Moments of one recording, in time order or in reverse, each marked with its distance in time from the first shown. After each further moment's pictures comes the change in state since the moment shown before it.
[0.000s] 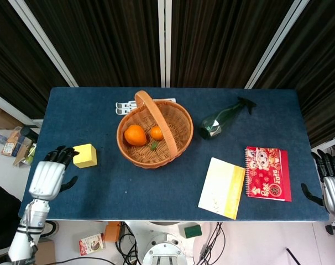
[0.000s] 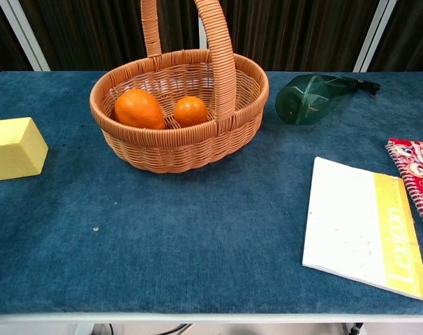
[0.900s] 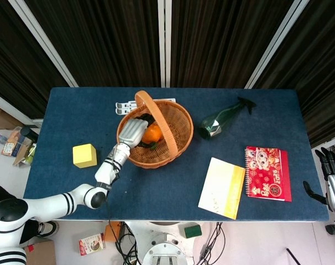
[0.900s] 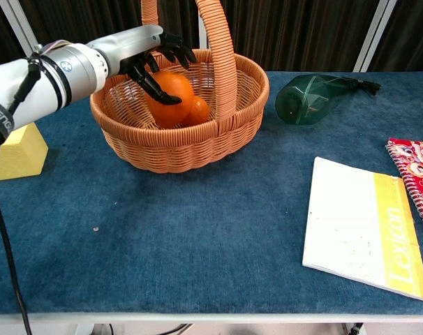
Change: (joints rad) left arm -0.627 -0.463 -0.427 0.535 -0.375 -0.699 -0.290; right arm 0.002 -0.003 0.018 0.022 0.016 0.003 0.077
